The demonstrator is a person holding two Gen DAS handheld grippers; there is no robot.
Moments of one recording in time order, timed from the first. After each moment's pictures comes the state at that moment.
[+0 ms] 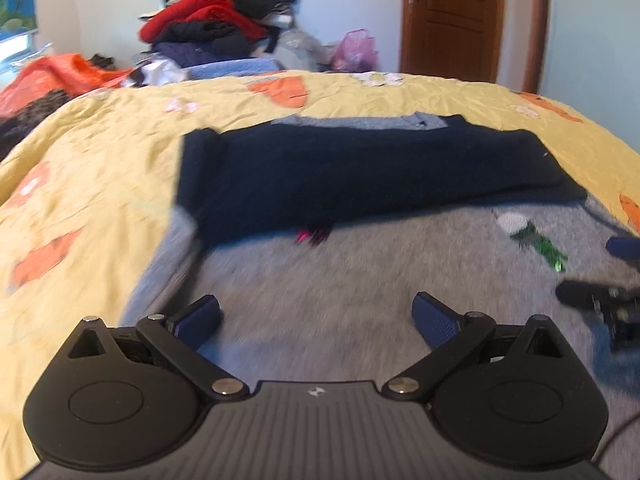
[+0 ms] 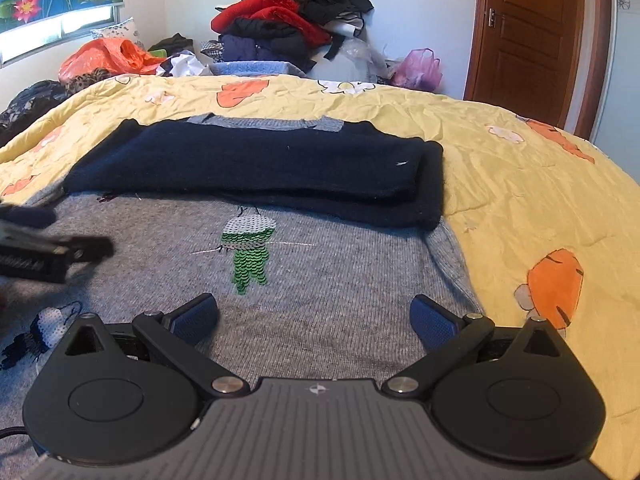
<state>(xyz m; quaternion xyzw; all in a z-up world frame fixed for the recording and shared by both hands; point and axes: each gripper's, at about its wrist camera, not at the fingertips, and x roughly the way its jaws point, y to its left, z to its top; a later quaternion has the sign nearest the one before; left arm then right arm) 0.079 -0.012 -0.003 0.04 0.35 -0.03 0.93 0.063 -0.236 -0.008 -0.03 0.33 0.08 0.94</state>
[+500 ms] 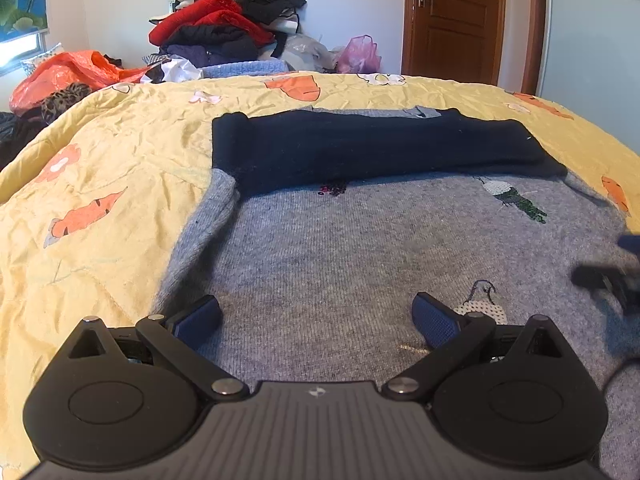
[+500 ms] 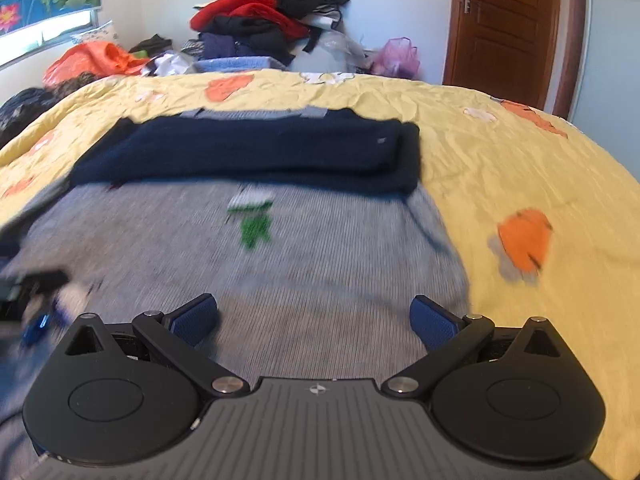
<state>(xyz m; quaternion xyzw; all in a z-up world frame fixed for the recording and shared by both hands) 0.035 0.005 -0.006 0.03 0.34 -0.04 0.94 0.021 -0.232 -0.006 -0.02 0.34 0.05 0.94</state>
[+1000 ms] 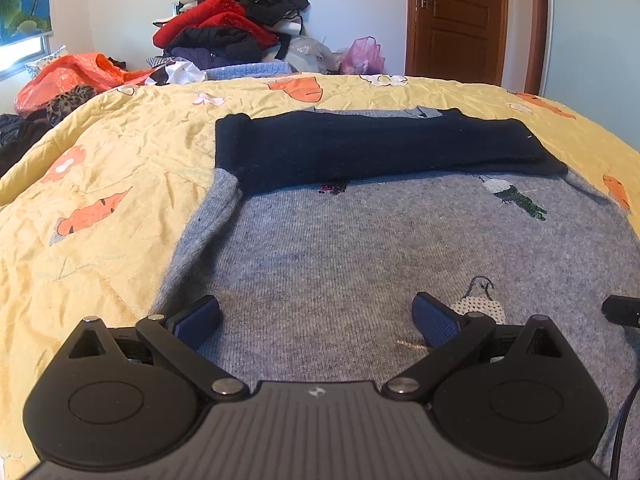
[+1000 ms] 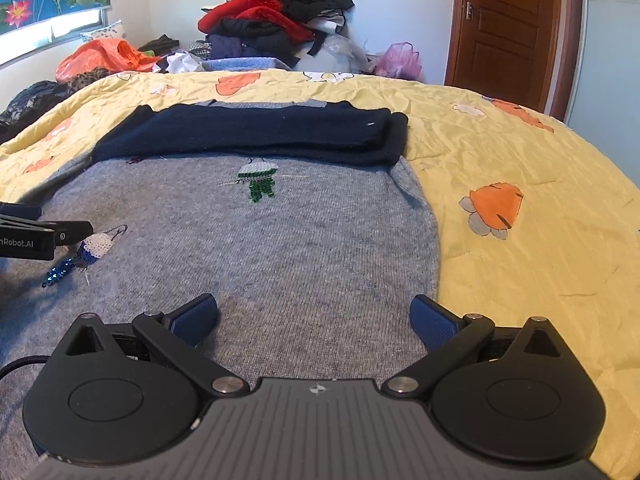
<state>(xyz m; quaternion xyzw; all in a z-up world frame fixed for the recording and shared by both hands) 0.028 0.000 -0.006 0.04 0.34 -0.03 0.94 -0.019 -0.243 -0.008 -0.02 0.34 0.06 0.94</state>
